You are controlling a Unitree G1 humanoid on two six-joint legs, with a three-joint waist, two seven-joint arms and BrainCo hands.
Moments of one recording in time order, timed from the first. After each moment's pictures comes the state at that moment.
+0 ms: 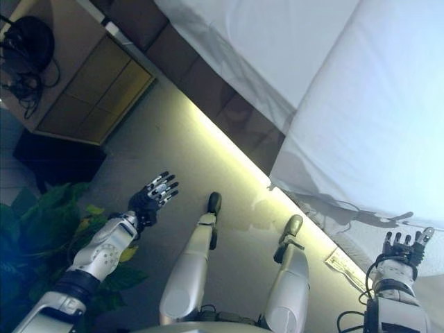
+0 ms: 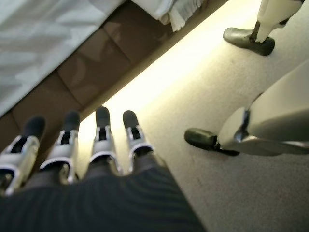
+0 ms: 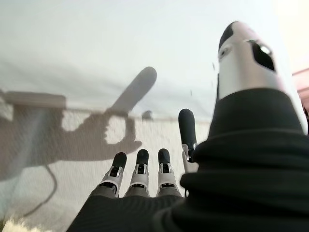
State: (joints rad) left arm -0.19 0.56 -0.30 0.38 -0.98 -0.01 -0.23; right arm -0.31 -0.61 -0.34 1.25 1.80 -0.15 0.11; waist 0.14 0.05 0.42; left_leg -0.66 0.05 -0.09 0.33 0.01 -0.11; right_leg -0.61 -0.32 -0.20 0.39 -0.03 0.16
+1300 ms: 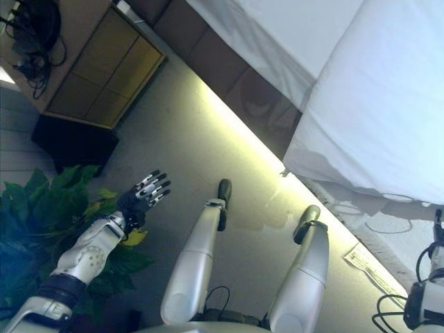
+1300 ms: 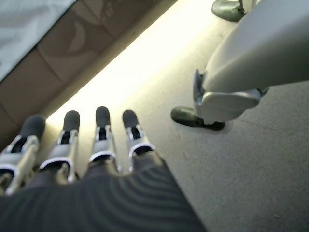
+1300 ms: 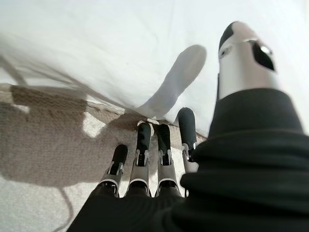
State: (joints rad) left arm -0.15 0.63 -0.26 0.33 -1.01 0.01 -0.29; right arm -0.41 -0.91 -0.38 1.34 1.54 0.01 0.16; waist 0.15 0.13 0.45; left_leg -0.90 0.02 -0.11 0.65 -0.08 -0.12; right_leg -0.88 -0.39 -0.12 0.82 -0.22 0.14
